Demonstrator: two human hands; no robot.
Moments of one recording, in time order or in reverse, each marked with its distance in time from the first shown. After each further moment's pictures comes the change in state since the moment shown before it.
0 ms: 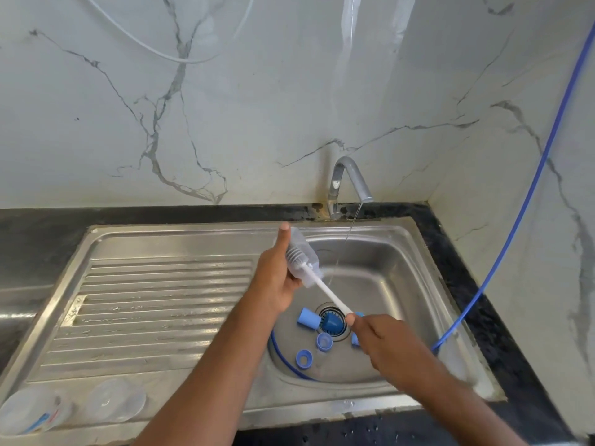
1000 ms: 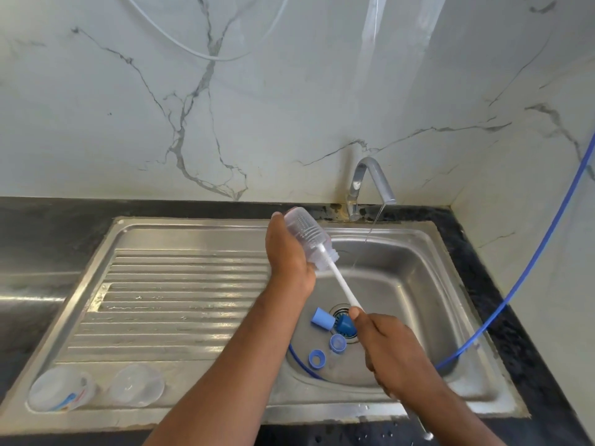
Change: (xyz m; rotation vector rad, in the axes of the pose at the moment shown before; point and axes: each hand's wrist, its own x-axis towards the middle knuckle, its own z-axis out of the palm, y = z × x) left_hand -0.001 0.023 0.018 -0.211 0.265 0.172; right_hand 0.000 -0.021 0.026 0.240 0.071 -0.055
